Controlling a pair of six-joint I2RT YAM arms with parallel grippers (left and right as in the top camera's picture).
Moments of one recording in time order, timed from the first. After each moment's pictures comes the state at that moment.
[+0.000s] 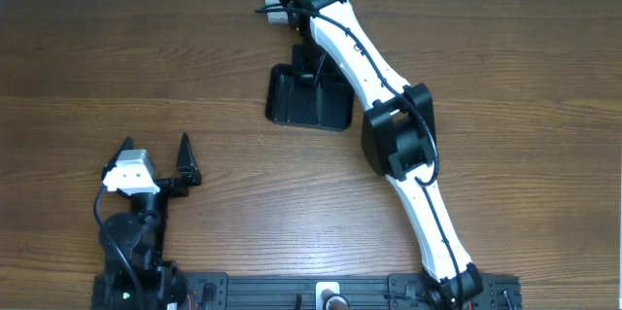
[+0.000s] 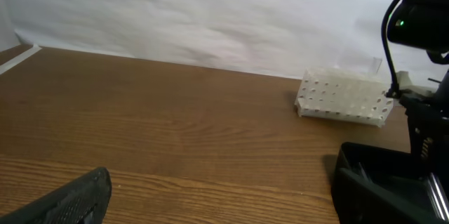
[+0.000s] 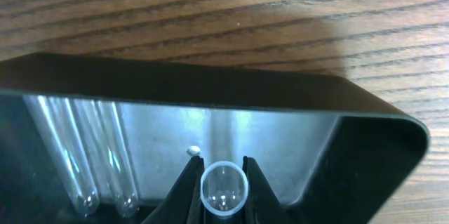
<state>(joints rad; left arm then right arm) 0.05 0.01 0.01 -0.07 0.01 -0.12 0.49 2.58 2.45 -1.51 -0.01 0.52</state>
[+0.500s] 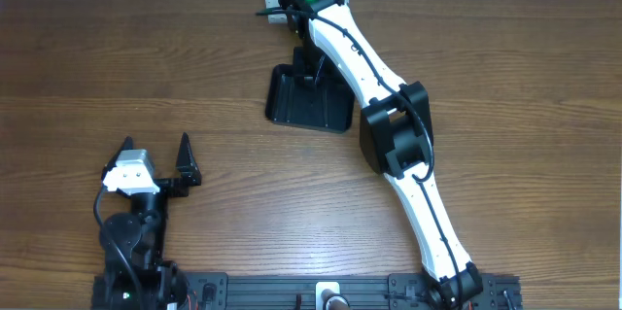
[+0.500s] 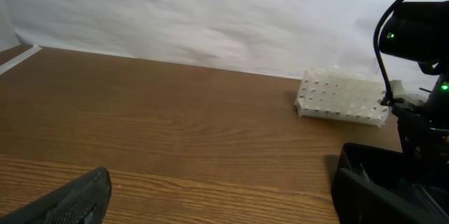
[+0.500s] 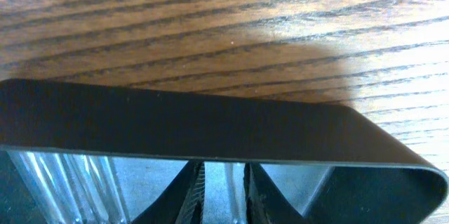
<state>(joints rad) 0.05 0.01 0.01 -0.07 0.01 -0.12 0.49 2.61 2.45 -1.49 0.00 0.52</state>
